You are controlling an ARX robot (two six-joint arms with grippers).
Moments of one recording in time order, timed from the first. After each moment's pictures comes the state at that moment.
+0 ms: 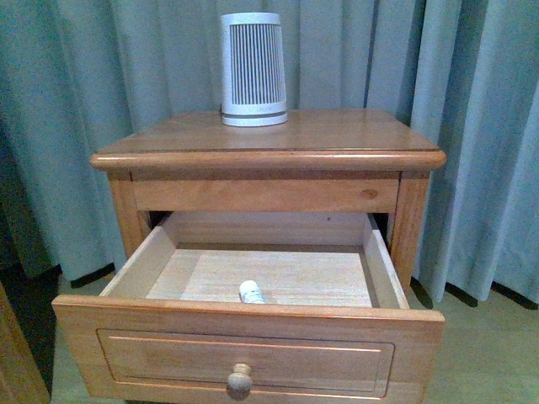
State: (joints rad) left arm -0.01 0.33 0.13 0.20 0.00 0.00; right arm 0.00 0.00 0.01 0.00 0.00 0.00
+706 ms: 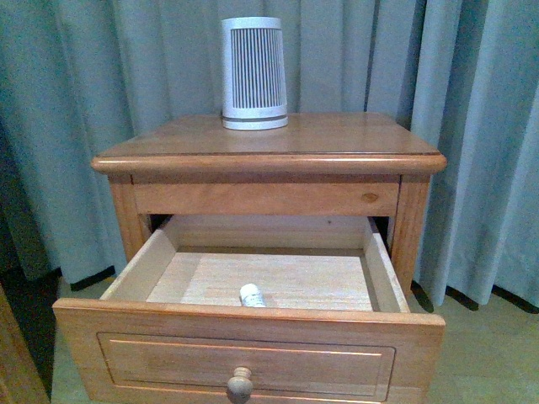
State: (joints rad) left arm 0.00 0.01 0.01 0.00 0.00 0.00; right arm 0.00 0.00 0.01 0.00 0.00 0.00
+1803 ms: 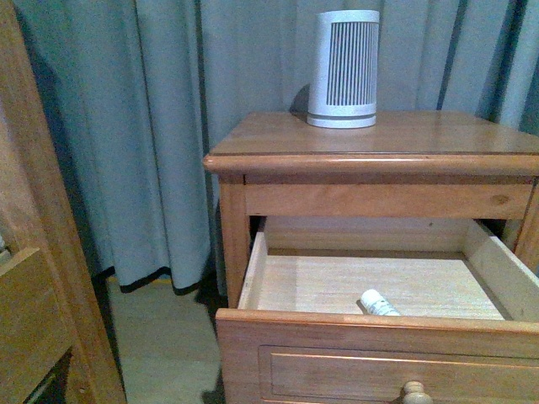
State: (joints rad) left arm 0.00 0.00 0.01 0.00 0.00 0.00; right arm 0.00 0.00 0.01 0.00 -0.01 0.00
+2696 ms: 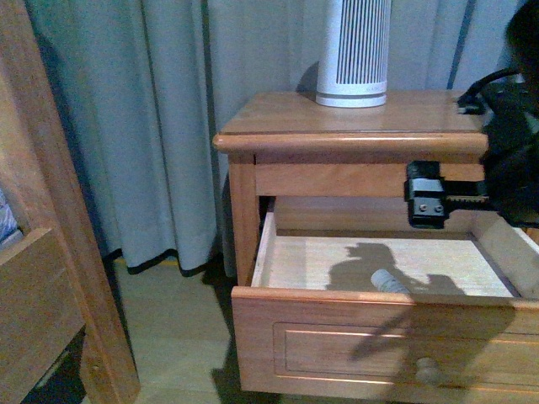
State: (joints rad) left arm 0.00 0.00 0.01 0.00 0.00 0.00; right arm 0.18 1.76 1.07 0.01 0.26 0.23
